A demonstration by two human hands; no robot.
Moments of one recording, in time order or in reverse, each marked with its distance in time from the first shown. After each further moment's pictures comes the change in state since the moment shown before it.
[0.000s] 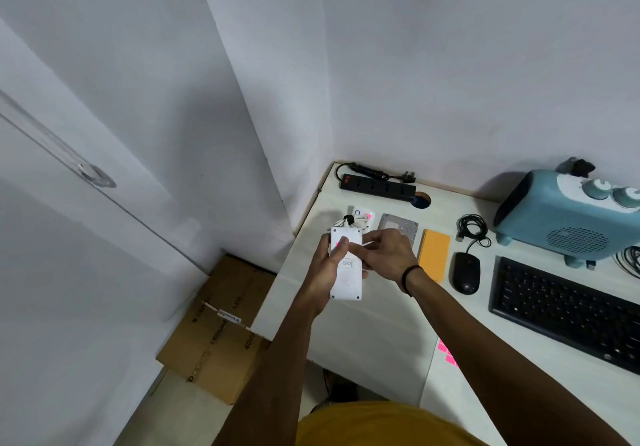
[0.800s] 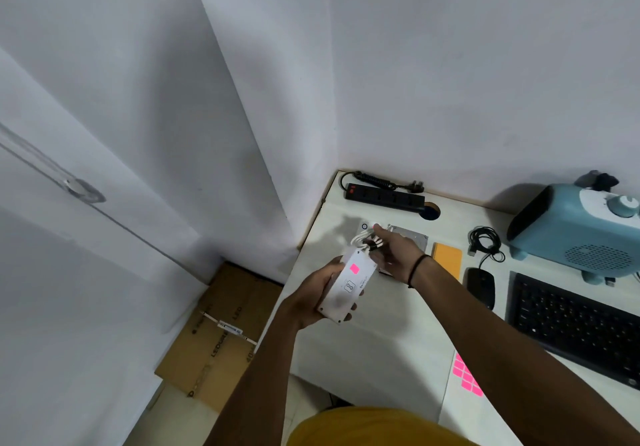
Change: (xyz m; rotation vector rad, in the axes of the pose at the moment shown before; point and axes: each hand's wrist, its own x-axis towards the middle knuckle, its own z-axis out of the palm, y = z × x) left_hand 0.040 0.011 -0.055 0.067 -0.284 -0.397; right_hand 0.094 0.015 0.009 0.875 -0.093 0.462
